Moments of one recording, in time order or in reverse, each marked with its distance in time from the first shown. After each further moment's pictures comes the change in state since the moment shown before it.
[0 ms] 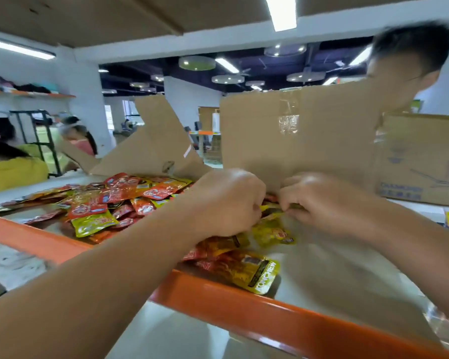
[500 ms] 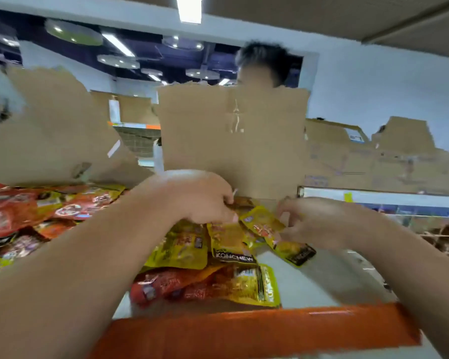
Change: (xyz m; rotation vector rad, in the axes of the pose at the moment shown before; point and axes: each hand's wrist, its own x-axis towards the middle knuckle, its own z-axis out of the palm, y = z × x) left_hand 0.059 -0.041 0.020 -0.130 -0.335 0.267; right_hand -0.026 -0.049 -0.019 0.111 -0.362 0.928
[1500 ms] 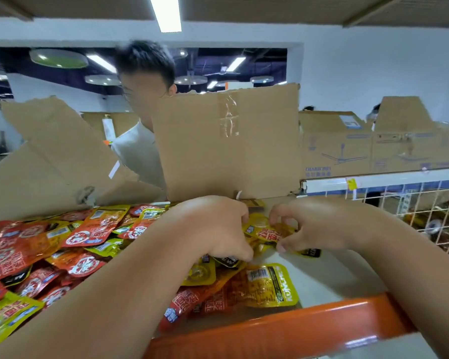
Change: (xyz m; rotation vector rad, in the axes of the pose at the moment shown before) left_hand -0.025 0.030 0.007 -0.013 -0.044 -0.051; right_hand -0.013 -0.020 0.006 -0.064 0.016 -0.036
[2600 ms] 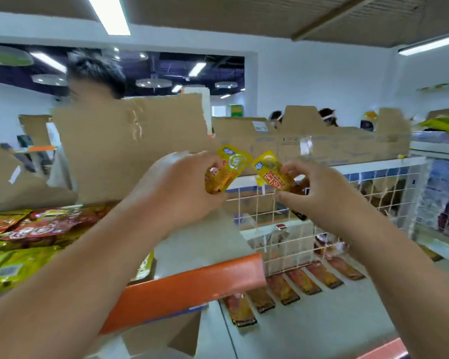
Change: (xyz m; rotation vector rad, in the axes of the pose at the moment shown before) left_hand 0.019 0.121 -0.009 -0.135 0.697 0.178; right_hand -0.126 0.143 -0.014 0.393 0.633 0.131
